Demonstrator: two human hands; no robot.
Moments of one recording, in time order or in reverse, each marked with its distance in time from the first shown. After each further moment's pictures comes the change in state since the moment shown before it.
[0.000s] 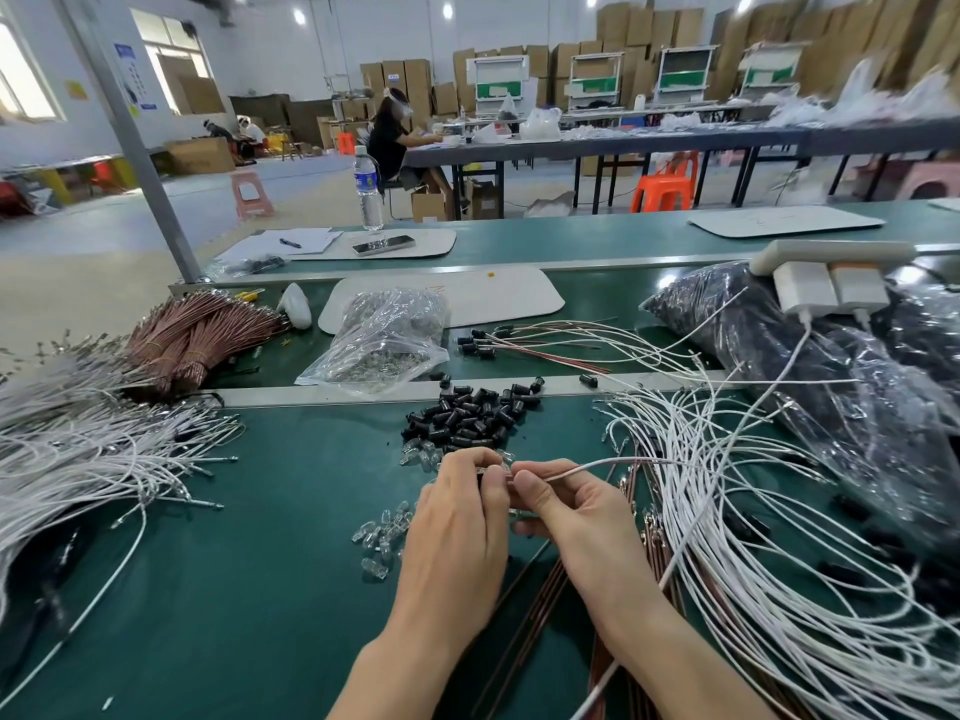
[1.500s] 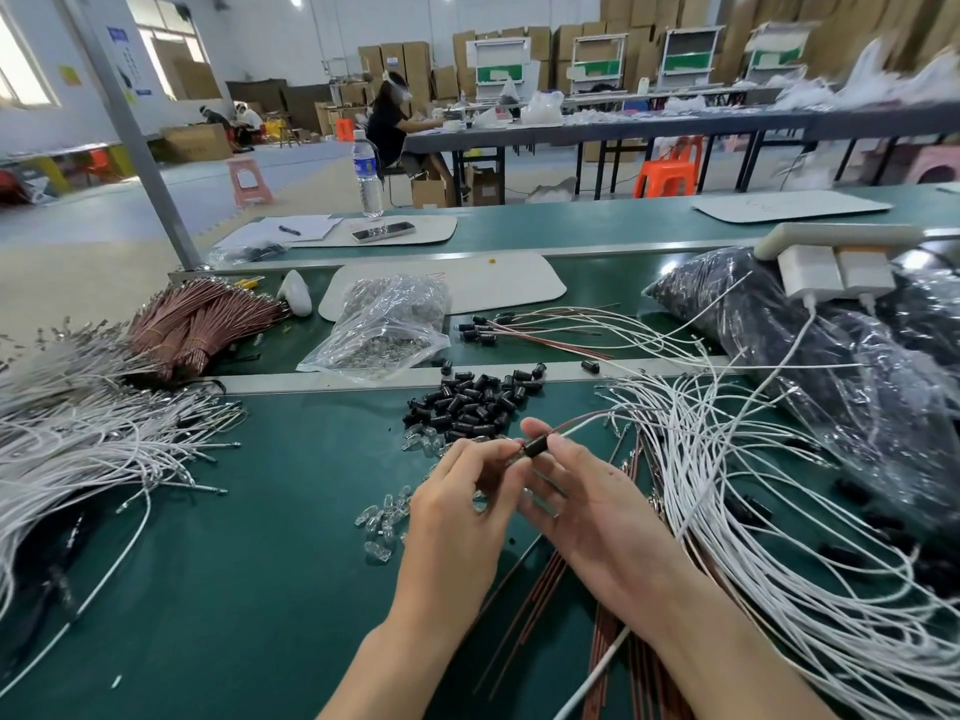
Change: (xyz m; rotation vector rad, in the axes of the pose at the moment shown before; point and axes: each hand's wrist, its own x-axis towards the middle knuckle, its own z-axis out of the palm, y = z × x) left_hand 0.001 0.007 -0.004 -0.173 0.145 0.159; right_hand 0.003 -0.009 -0.011 0.410 -0.138 0.240
